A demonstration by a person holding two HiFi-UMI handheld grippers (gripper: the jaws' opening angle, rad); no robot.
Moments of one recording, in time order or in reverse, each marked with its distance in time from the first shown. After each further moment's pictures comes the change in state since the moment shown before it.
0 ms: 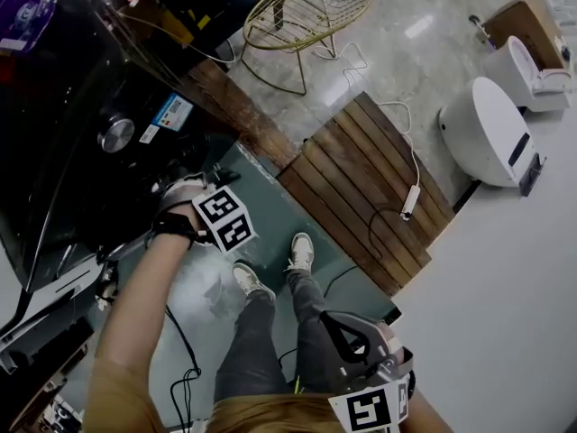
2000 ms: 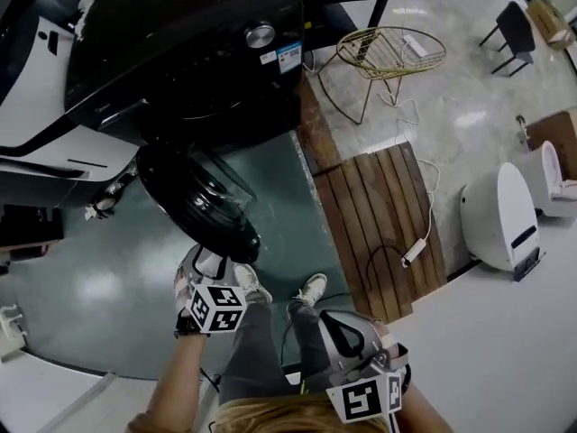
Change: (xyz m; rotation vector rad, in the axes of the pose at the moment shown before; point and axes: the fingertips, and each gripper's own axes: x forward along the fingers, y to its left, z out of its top) left arm -0.119 -0.300 -0.142 -1.143 -0.284 0.306; right arm -0.084 0.121 -0.059 -0.368 -0.081 0.267
